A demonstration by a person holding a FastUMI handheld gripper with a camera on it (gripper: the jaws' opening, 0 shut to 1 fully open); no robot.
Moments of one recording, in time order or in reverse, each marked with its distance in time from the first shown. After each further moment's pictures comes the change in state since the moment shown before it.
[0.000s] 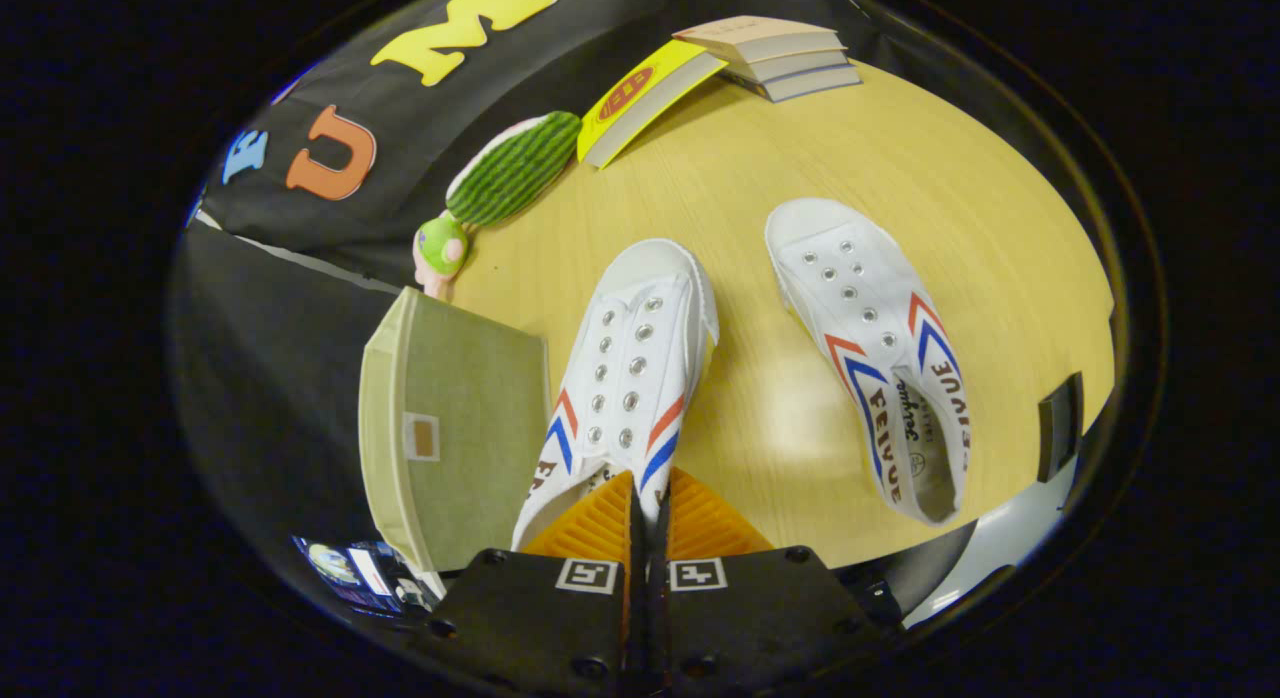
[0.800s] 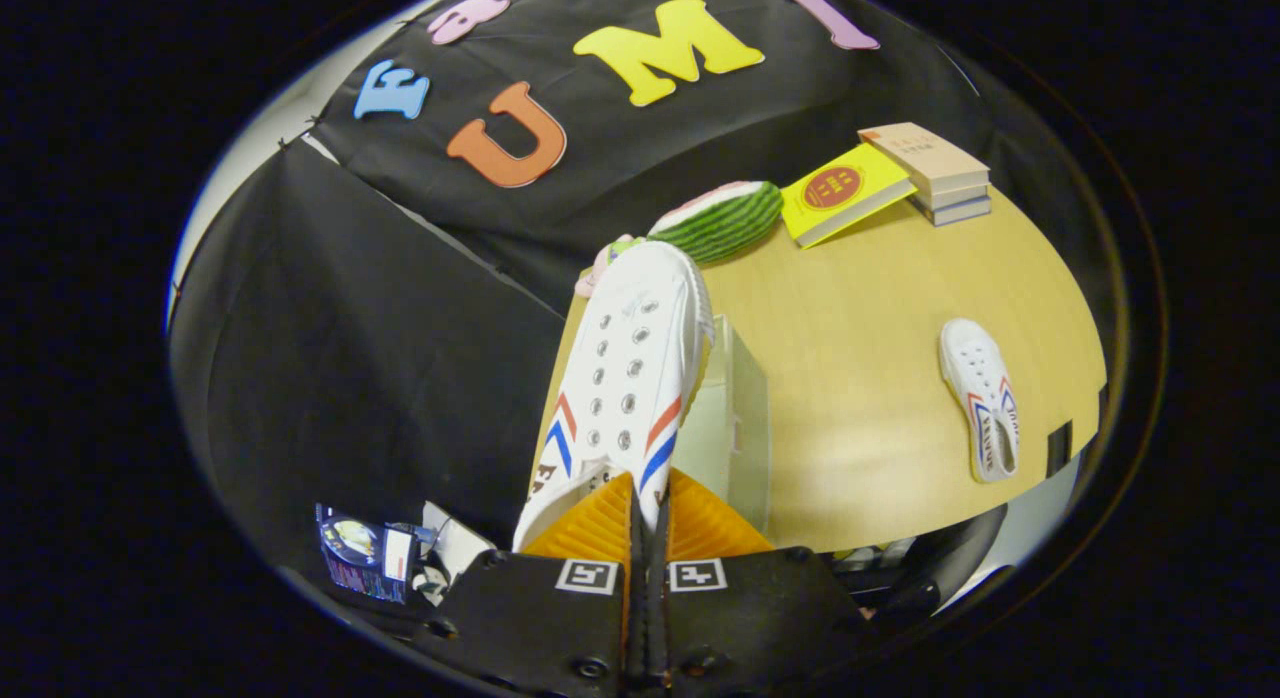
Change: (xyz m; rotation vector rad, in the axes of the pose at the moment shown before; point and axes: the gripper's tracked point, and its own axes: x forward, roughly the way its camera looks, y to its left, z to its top) arm -0.078 0.241 -0.036 -0.211 -0.118 0.159
